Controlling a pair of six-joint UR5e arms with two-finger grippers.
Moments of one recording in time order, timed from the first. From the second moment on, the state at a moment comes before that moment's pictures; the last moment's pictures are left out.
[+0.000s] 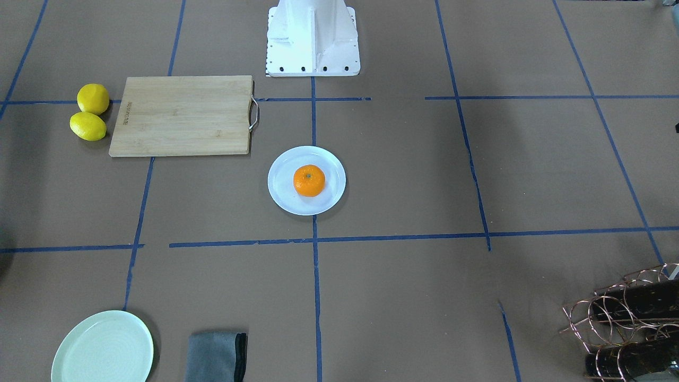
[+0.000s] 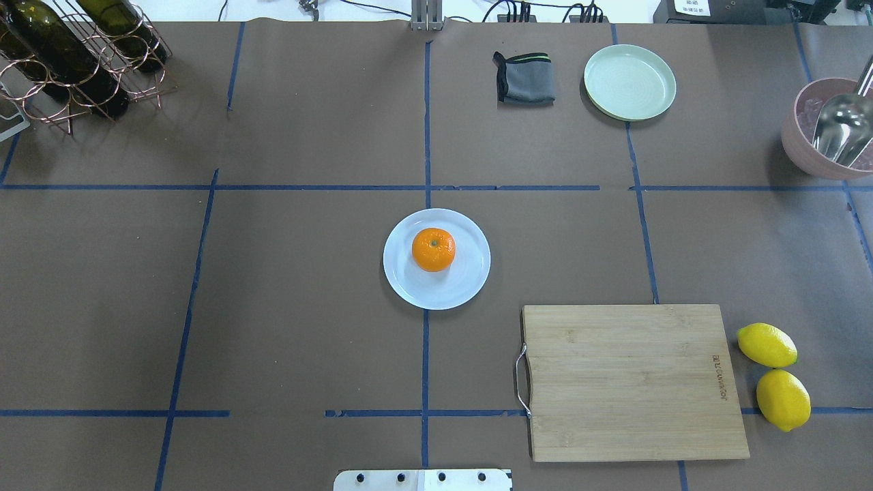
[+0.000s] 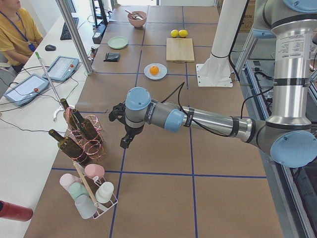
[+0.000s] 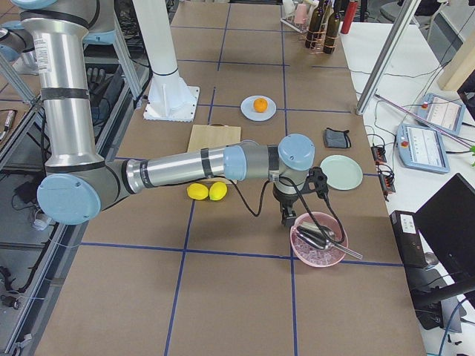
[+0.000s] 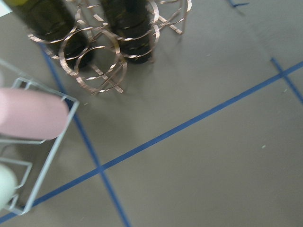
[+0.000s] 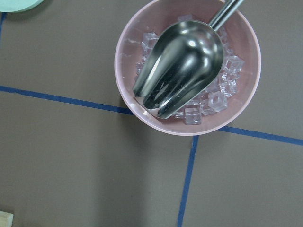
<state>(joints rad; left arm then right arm) -1.56 -1.55 -1.81 -1.63 -2.37 0.26 1.59 -1.50 1.71 -1.77 2.38 -0.17</state>
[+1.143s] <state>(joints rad) -1.59 -1.55 -1.80 -1.37 -2.38 0.32 1.60 -1.54 1.73 -1.93 2.37 -0.36</state>
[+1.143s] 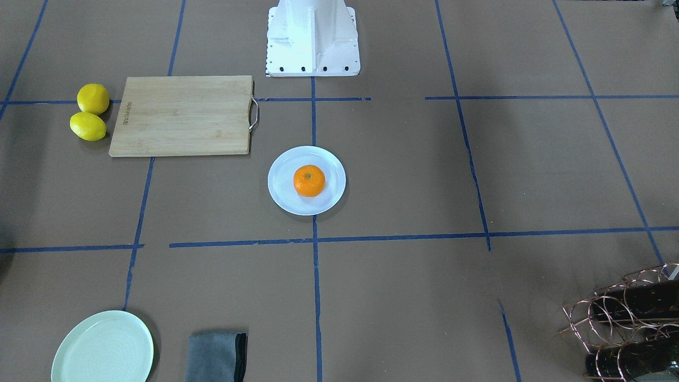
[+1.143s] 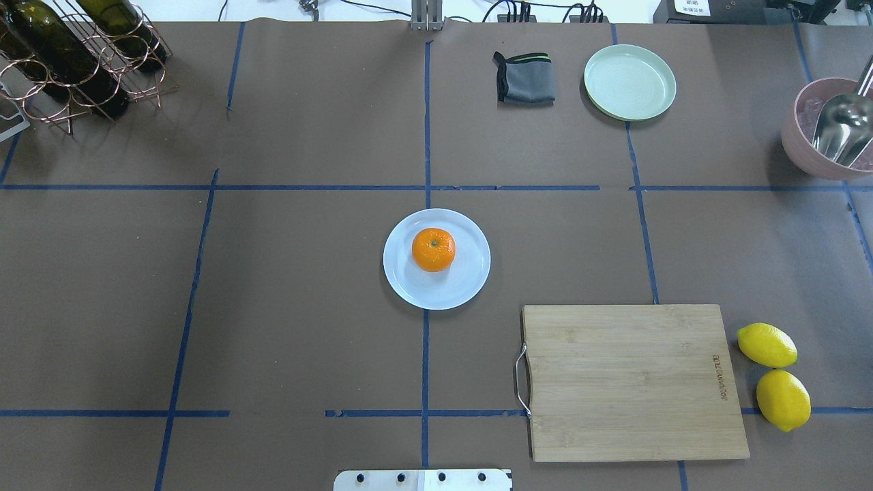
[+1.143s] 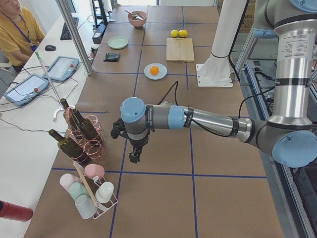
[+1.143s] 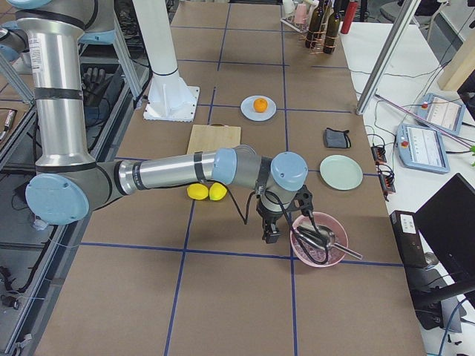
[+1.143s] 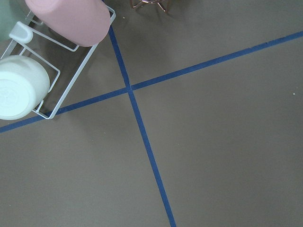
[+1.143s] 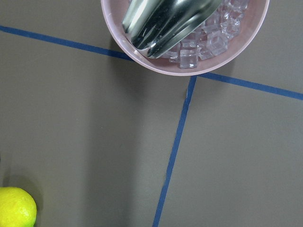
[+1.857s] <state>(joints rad) -1.58 -1.59 -1.80 -1.29 -2.37 0.32 1.55 -1.54 1.69 -1.81 2.33 -0.29</state>
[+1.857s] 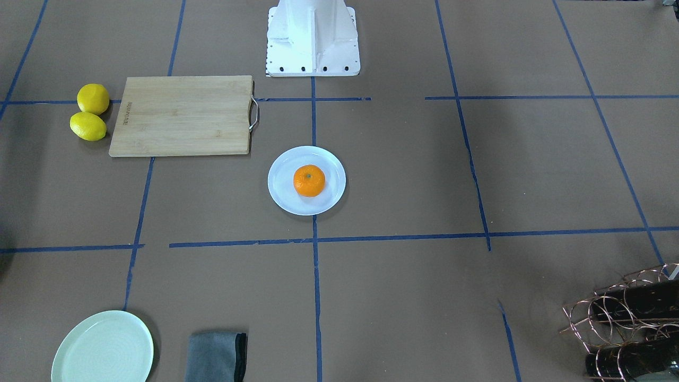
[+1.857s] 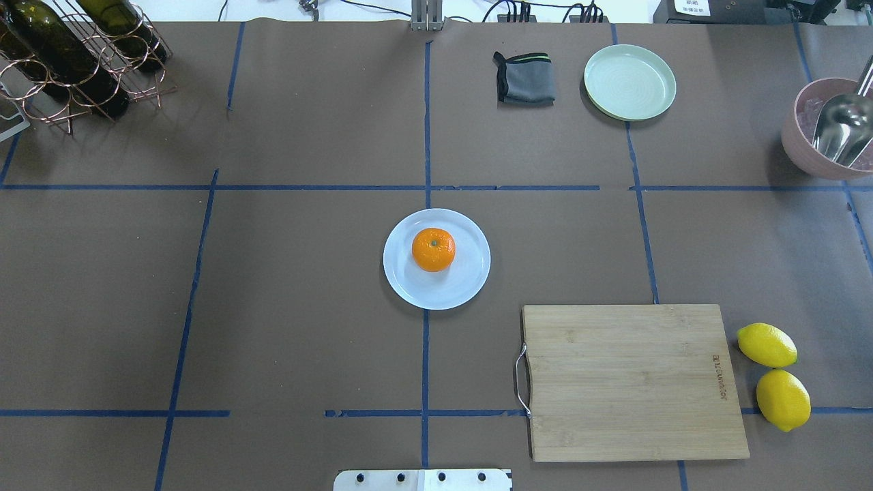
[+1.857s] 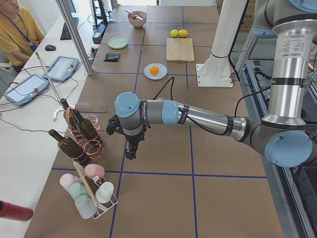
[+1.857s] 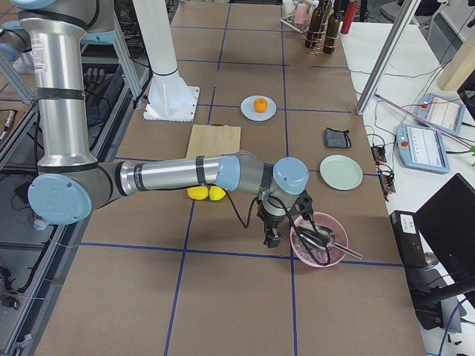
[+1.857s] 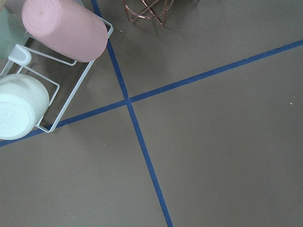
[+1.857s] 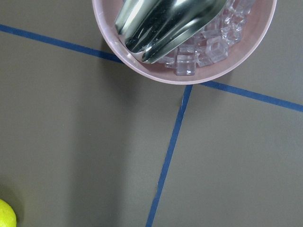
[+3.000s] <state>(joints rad) -1.58 -1.60 -1.70 -1.35 -2.38 0.33 1.53 -1.57 1.69 -1.66 2.38 -0.13</state>
